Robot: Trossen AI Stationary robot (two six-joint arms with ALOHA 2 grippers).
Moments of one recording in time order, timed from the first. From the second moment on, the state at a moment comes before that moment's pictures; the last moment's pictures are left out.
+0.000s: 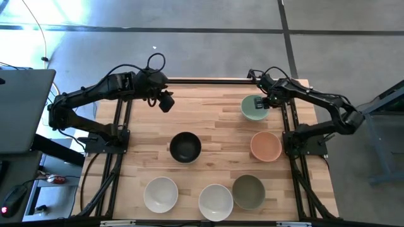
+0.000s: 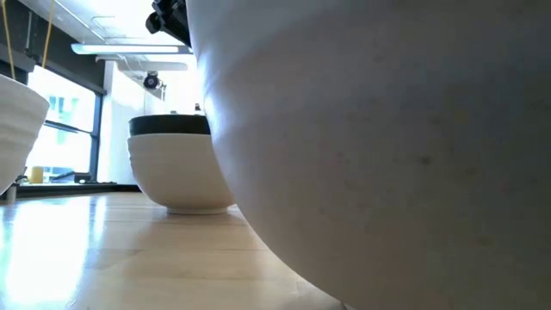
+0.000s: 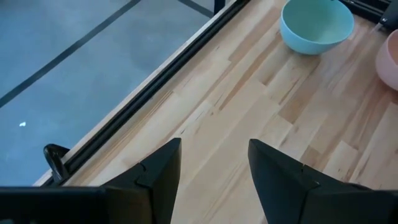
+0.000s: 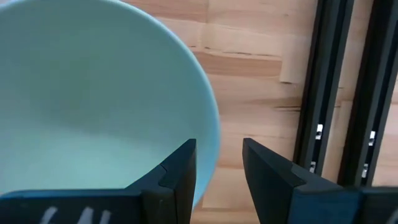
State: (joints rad) left arm 0.41 1.23 1.38 -0.98 -0.30 -0.26; right arm -0.78 1.28 0.86 -1.02 0.17 0.67
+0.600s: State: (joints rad) left arm 0.41 1.23 1.38 -0.98 -0.30 -0.26; right arm -0.81 1.42 0.86 -0.98 0.09 0.60
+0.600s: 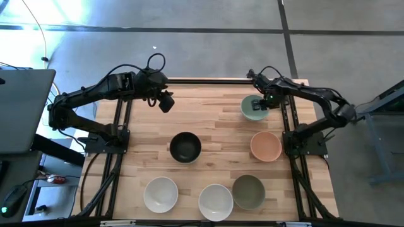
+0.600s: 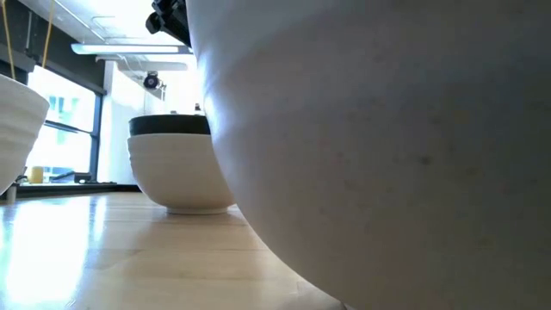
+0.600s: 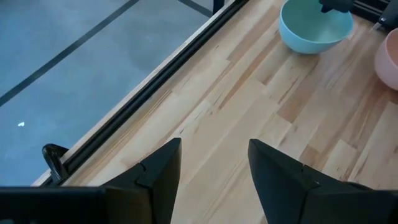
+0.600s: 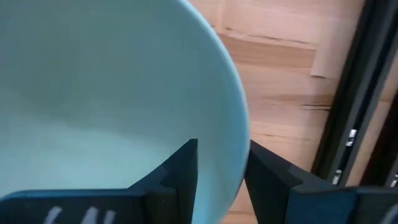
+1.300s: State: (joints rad) left arm 0.41 1.23 1.38 -0.99 -0.30 -0.26; right arm -0.81 1.43 0.87 -0.95 0.02 0.53
